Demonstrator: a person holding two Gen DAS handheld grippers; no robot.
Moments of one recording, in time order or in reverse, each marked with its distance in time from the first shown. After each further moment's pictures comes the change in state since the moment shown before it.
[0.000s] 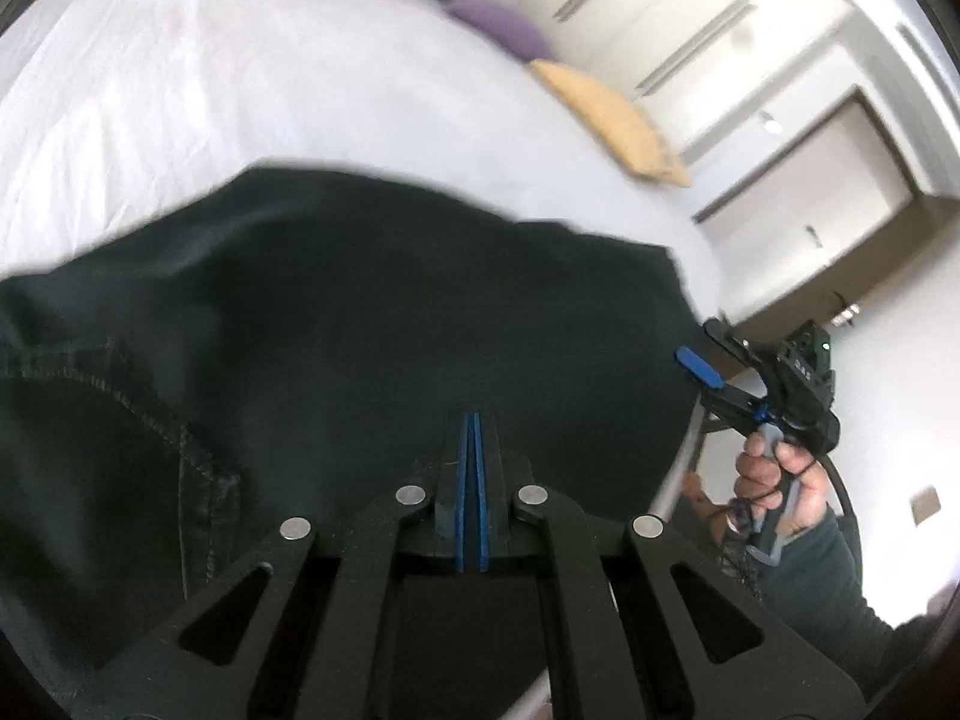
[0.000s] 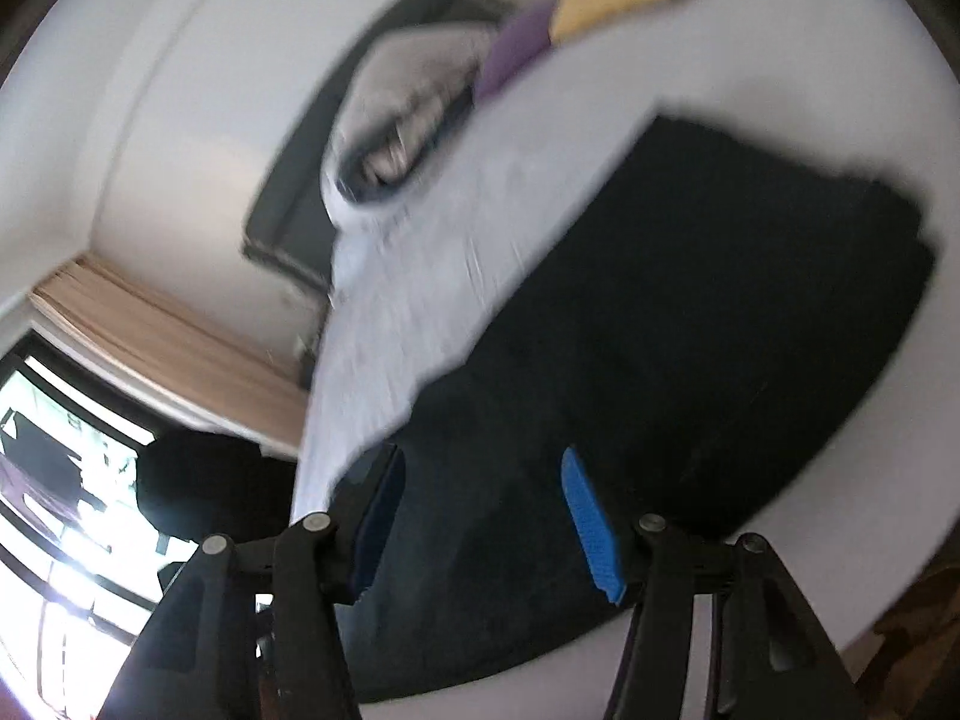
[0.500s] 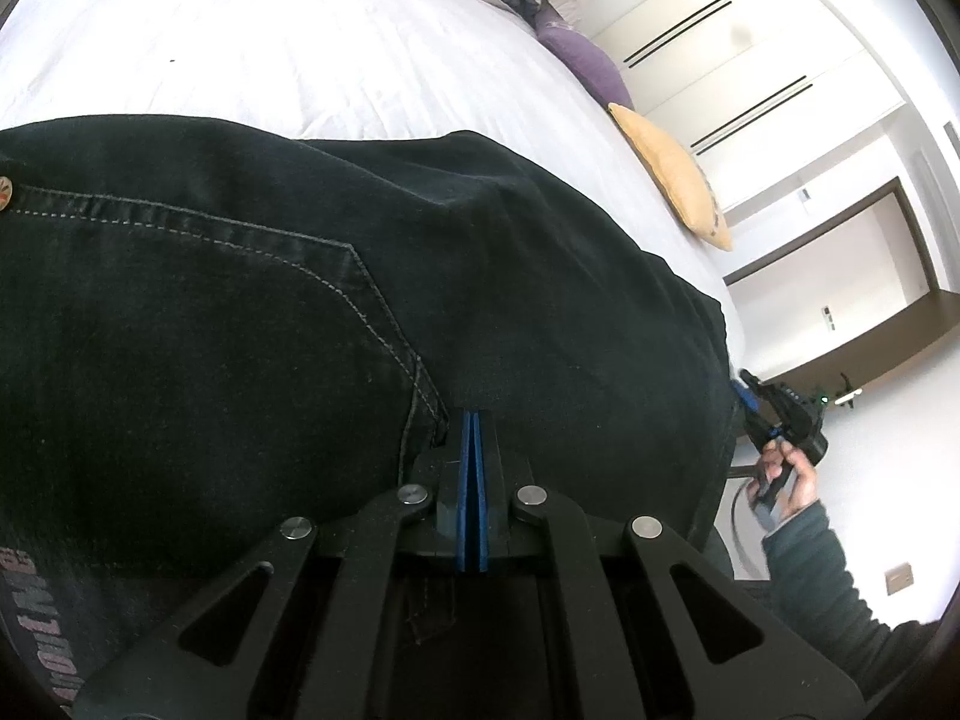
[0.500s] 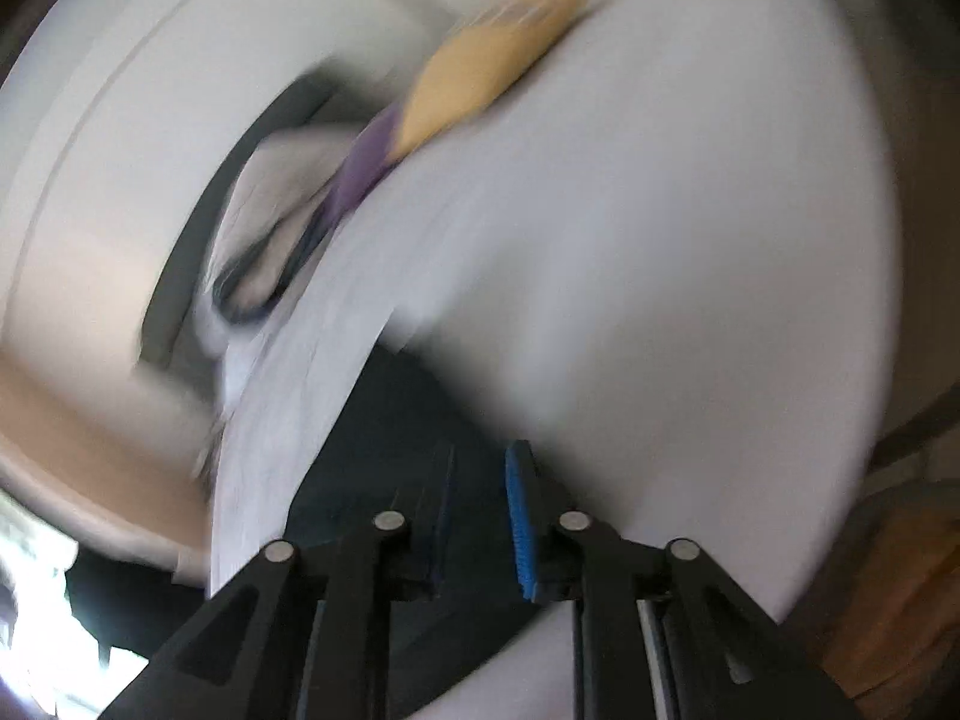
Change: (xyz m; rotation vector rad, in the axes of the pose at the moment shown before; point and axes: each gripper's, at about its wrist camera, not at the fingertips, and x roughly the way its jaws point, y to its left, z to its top) left arm -0.025 0.072 -0.028 -0.160 -0.067 -0.011; right arm -0.099 -0.106 0.072 0.171 -0.323 -0.345
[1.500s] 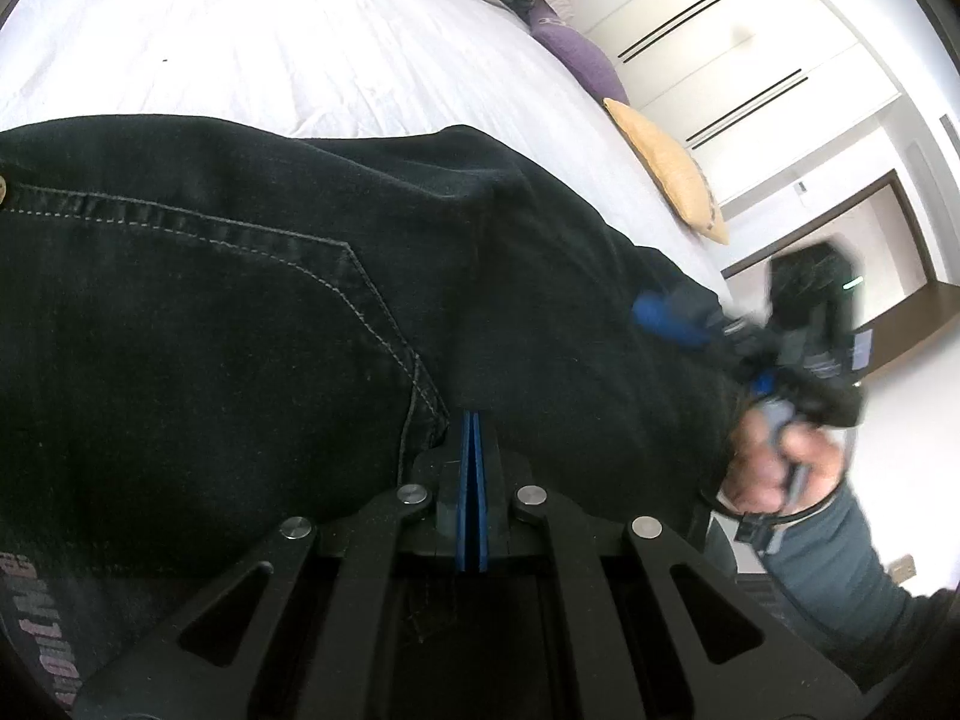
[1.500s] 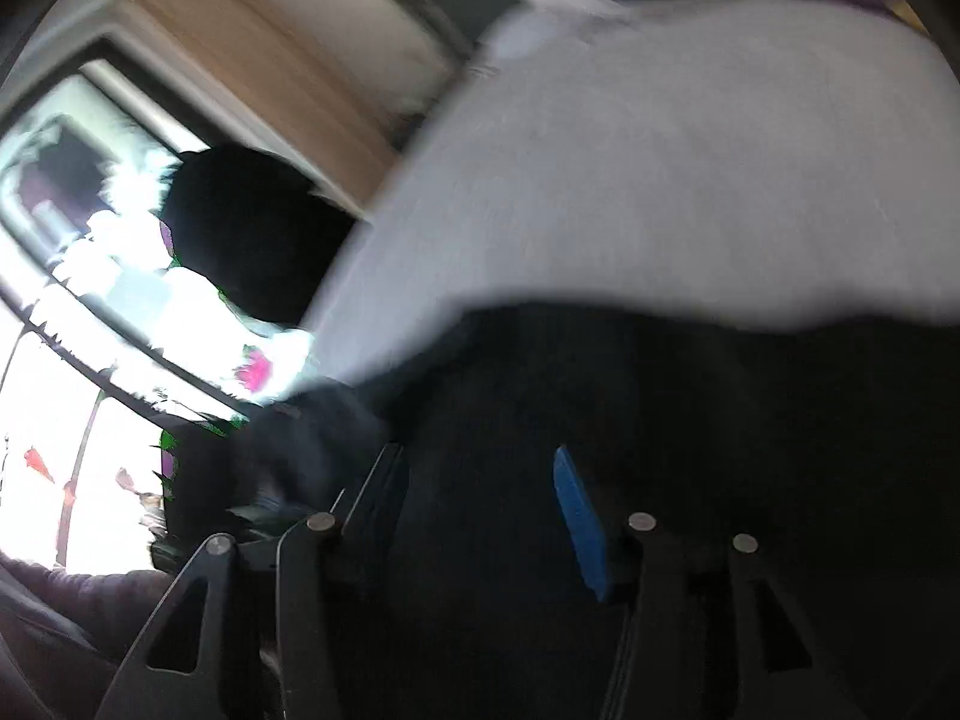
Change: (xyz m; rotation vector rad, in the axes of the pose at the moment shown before) left arm 0.004 -0.006 0.000 0.015 0.007 -0.002; right arm 0.096 0.275 -0.223 -0.710 0.667 0.428
